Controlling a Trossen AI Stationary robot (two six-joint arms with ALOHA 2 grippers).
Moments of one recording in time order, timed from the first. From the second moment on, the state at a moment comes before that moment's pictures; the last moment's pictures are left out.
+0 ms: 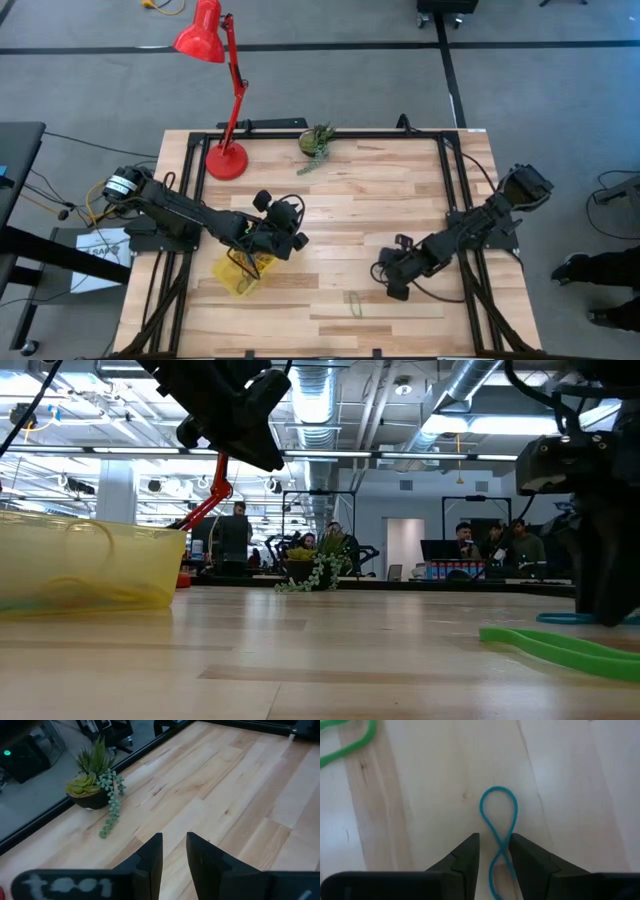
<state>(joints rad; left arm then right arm) -0.30 1.54 0.99 -0.32 -0.92 -0.63 0.54 1.57 0.66 -0.35 0.19 0.72</state>
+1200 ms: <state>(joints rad) -0.29 1.54 0.99 -0.05 -0.53 -0.27 0.40 1.69 0.76 0.47 0.50 0.23</state>
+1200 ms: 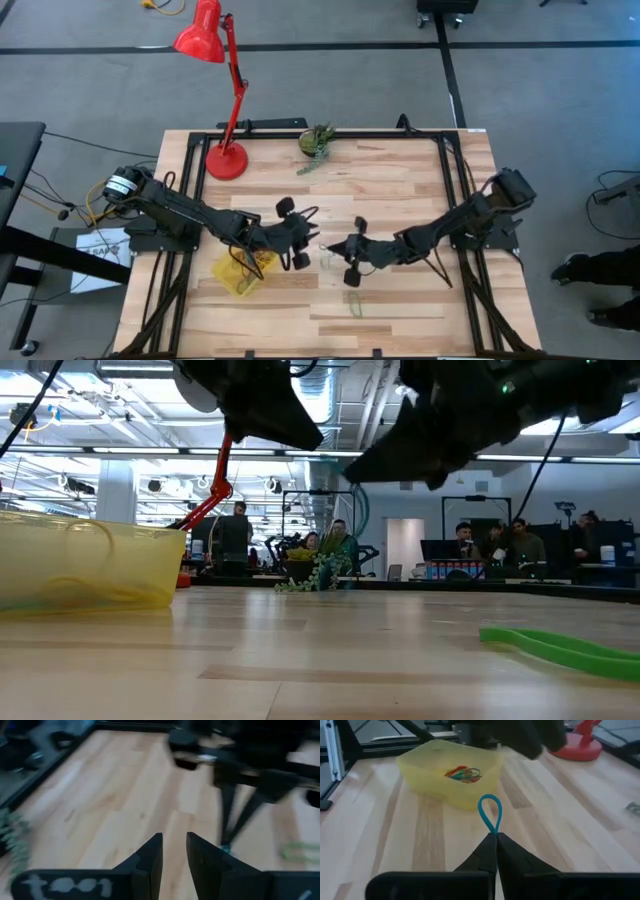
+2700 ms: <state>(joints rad) -0.29 1.54 0.99 -0.08 -0.29 -0.12 0.39 1.72 0.76 0.68 0.49 0.16</state>
